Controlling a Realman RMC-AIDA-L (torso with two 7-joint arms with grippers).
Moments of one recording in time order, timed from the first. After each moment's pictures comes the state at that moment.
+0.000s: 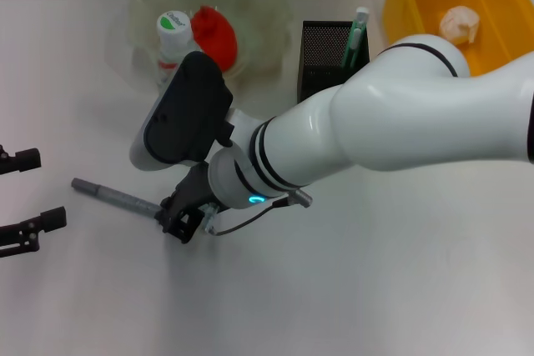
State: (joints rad) left arm -0.16 -1.98 0.61 0.91 1.88 1.87 -1.18; right arm 1.05 2.09 -2.49 -0.82 -1.85 -0.51 2.71
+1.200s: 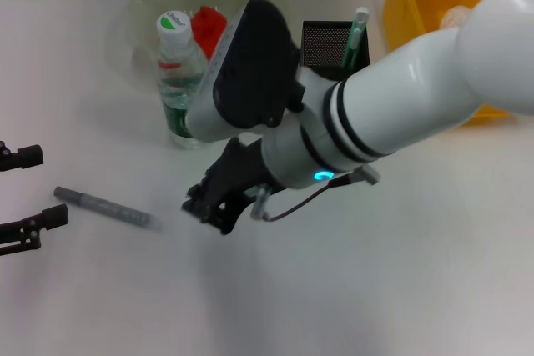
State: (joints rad) left arm -0.17 -1.98 0.60 0.91 1.88 1.88 -1.18; right arm 0.70 2.09 -2.01 -1.30 -2.22 -1.02 2.56
